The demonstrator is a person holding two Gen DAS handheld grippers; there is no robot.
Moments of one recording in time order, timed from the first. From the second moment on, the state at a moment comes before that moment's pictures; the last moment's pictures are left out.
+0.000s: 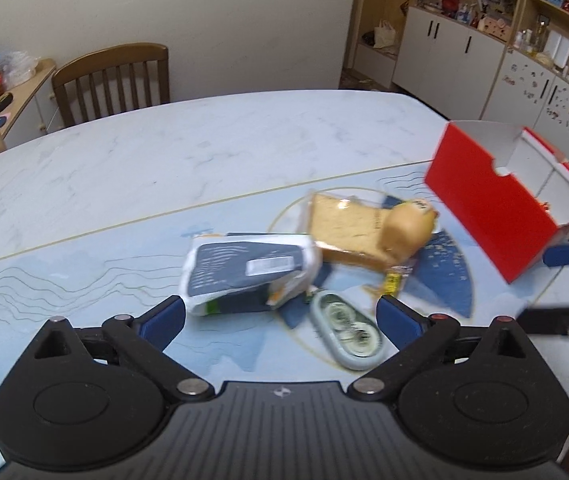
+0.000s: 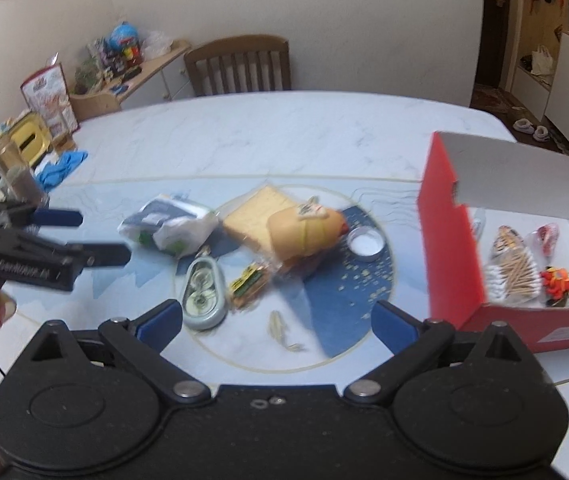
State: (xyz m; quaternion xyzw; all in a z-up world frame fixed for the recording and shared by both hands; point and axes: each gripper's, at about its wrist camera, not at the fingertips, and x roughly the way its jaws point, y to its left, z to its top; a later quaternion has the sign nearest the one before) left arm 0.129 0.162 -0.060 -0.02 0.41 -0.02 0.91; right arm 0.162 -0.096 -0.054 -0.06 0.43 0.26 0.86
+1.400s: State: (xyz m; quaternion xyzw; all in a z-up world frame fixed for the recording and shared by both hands) left arm 0.230 0.174 -0.136 0.22 0.43 -0.22 0.85; right arm 0.215 -0.030 -0.113 -0.04 0.48 0.22 0.85
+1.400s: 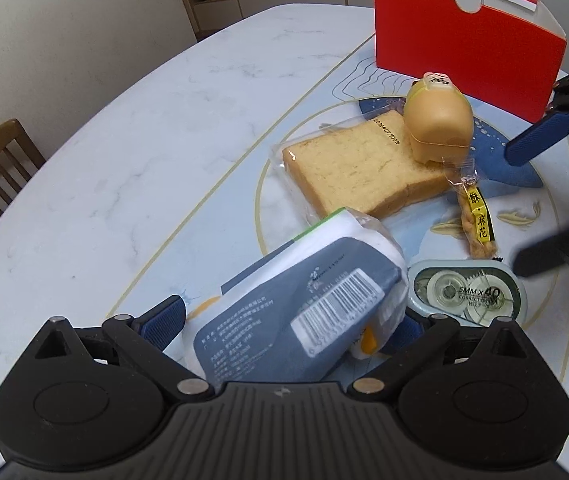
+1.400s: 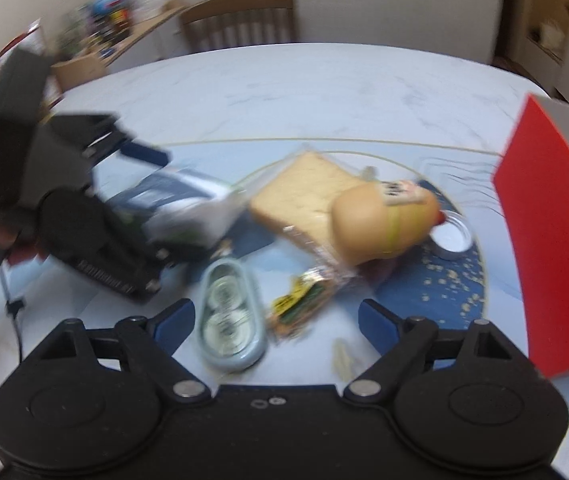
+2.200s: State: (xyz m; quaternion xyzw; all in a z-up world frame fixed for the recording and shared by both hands) left arm 0.217 0.184 -0.135 0.15 0.45 -0.16 0.86; right arm 0.239 -0.041 -0.138 0.05 0.52 0.19 0.83
